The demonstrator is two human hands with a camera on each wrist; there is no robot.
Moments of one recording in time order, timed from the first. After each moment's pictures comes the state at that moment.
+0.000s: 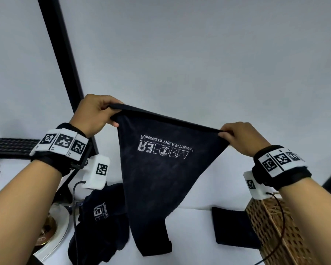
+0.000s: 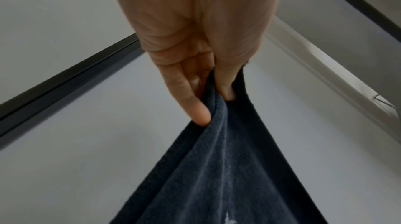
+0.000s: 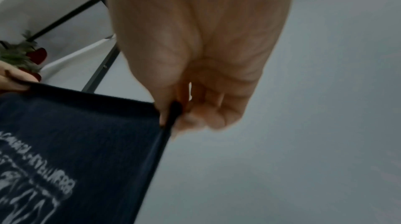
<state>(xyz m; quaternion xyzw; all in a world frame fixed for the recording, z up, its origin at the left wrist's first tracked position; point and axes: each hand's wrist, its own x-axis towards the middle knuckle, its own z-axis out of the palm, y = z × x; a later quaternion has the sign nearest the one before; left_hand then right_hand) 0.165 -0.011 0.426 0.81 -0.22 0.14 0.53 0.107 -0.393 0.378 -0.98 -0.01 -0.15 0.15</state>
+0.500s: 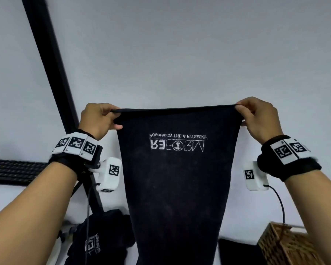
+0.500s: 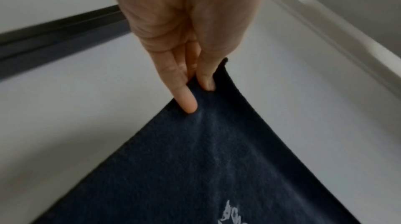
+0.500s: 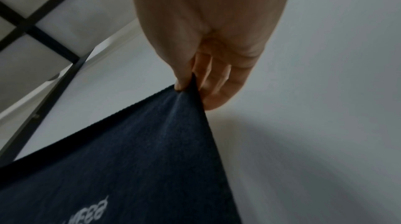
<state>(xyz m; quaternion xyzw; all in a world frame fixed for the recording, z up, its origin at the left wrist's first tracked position) 0.243 -0.039 0.442 0.79 -0.09 0.20 0.57 0.184 -0.427 0.442 -0.85 0.01 -0.37 0.36</state>
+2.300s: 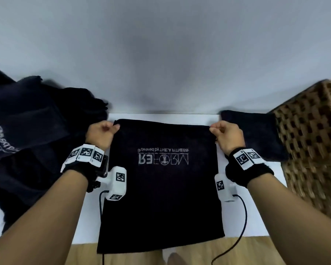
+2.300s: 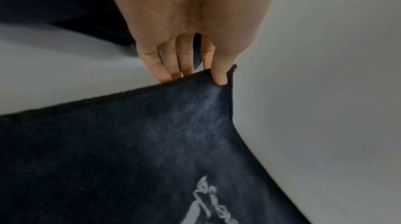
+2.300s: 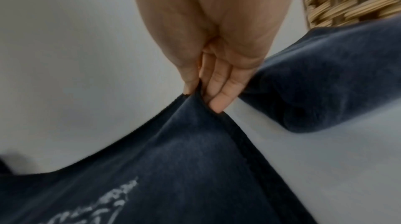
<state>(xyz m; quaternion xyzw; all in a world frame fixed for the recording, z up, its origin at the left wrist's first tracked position) 0.245 -0.074 -0.126 0.84 0.15 -0.12 0.50 0.143 -0.419 -0.103 -0.86 0.31 0.02 0.41</state>
